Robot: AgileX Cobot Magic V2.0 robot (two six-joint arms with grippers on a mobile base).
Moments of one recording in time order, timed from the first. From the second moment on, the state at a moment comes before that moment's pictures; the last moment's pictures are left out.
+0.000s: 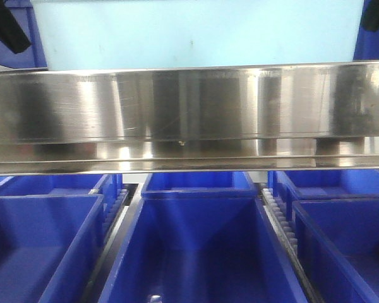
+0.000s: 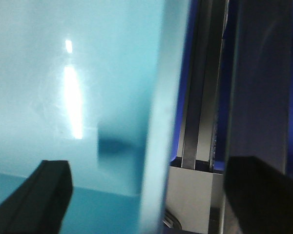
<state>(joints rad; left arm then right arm) -0.39 1.70 -1.64 -0.16 1.19 -0.05 0.32 1.63 -1.58 0.11 1.14 0.12</state>
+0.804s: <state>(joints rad) -0.39 1.65 -1.63 -0.18 1.19 -0.07 0.32 1.57 -1.54 0.14 1.12 0.12</state>
